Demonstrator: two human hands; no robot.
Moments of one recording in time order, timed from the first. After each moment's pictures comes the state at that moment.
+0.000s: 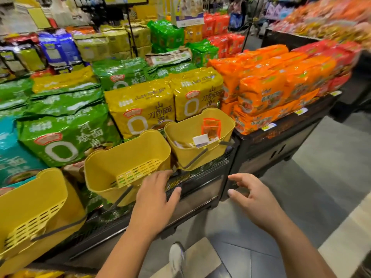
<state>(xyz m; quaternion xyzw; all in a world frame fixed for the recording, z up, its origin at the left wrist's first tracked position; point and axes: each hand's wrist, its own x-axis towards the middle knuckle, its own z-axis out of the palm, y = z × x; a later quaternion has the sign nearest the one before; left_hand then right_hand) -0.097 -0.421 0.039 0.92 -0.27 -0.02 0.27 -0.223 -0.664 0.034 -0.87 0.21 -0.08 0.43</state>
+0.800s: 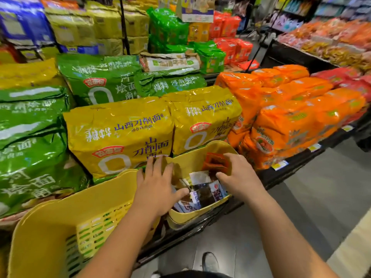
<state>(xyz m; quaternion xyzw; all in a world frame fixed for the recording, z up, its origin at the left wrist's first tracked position) 0.132 -0.546 0.012 0.95 -0.27 -0.11 0.07 0.050 -0.769 0.044 -0.94 0.25 -0.01 0.24</state>
